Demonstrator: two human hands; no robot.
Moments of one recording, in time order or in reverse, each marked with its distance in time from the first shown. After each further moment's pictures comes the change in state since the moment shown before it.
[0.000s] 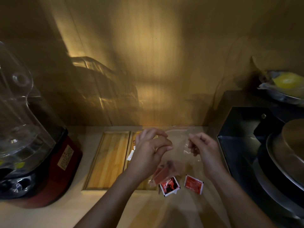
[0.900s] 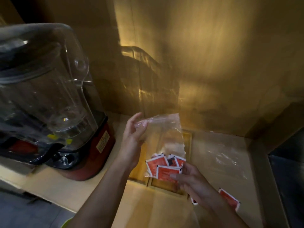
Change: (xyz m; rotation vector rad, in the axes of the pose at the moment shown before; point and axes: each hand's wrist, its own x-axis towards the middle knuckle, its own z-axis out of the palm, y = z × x) left_hand -0.021 -0.078 -0.078 -0.905 0.434 -0.683; right_hand -0.014 0.081 0.097 0.263 -0.734 0.498
